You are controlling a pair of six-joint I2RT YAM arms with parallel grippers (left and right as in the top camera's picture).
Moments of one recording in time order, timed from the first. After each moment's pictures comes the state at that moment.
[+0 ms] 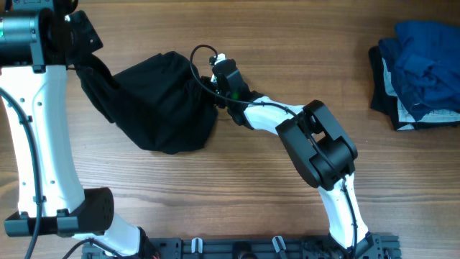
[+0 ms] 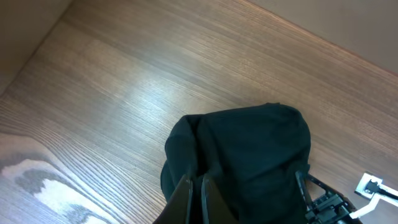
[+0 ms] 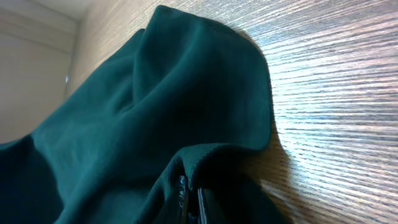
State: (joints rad) left arm 0.02 1.77 2.30 -1.53 -0.30 -0.41; right arm 0.62 2.28 1.36 0.33 -0.28 0.84
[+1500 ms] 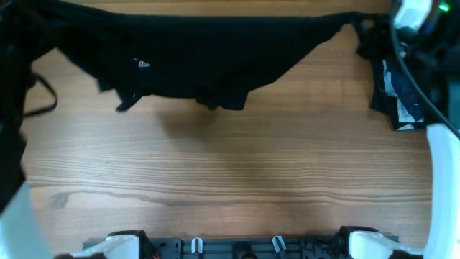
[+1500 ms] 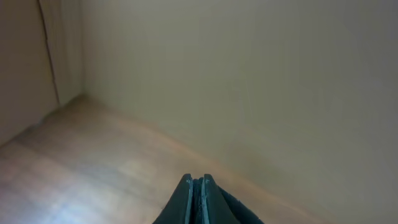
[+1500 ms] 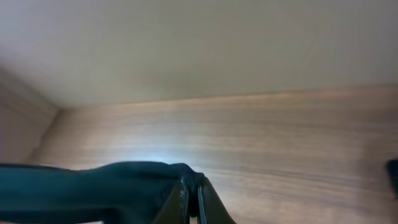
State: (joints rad) left arm 0.02 1.40 2.30 -1.17 -0.21 -0.41; right arm -0.08 1.37 1.65 -0.78 -0.44 0.16
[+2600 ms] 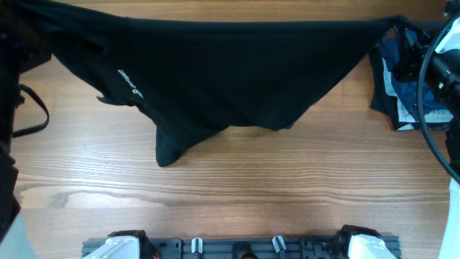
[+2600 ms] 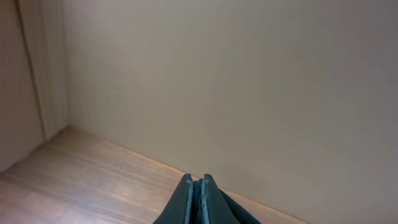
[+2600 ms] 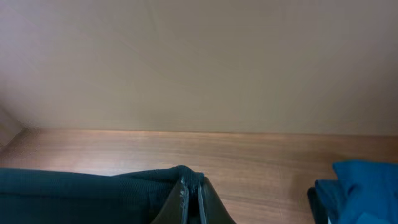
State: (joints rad) left arm 0.02 1.34 2.30 -1.12 -0.15 -0.33; right arm -0.17 1.18 1.65 -0.79 -0.39 0.04
